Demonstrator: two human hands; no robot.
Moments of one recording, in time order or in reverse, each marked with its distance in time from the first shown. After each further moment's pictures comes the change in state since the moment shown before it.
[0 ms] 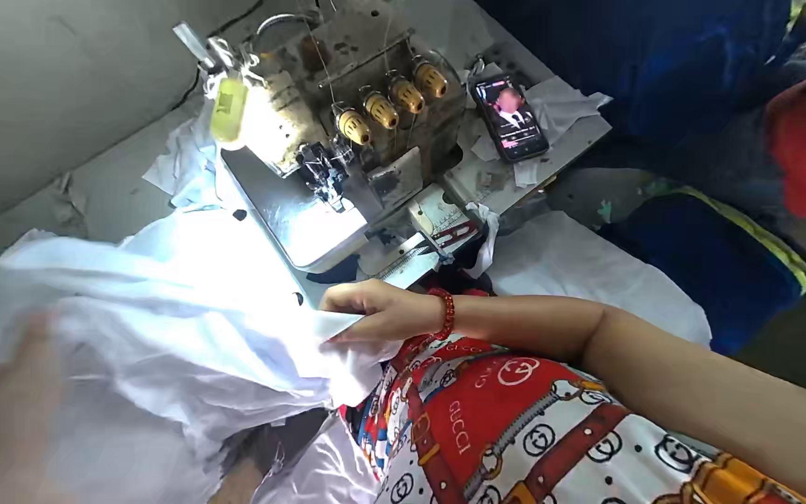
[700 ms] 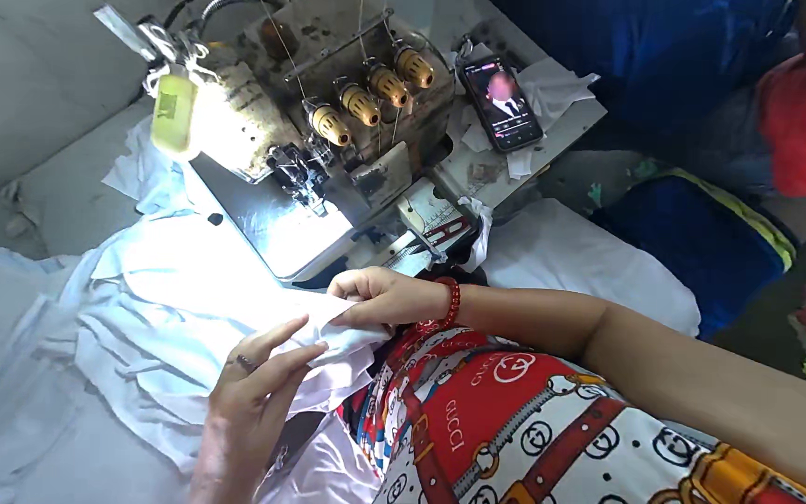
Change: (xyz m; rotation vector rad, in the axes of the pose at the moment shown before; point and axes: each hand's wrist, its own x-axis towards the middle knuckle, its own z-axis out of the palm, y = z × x) left_hand -0.052 0.111 0.104 -0.476 -0.284 0.281; right_hand -0.007 -0.006 -0.023 0.185 0.081 0.290
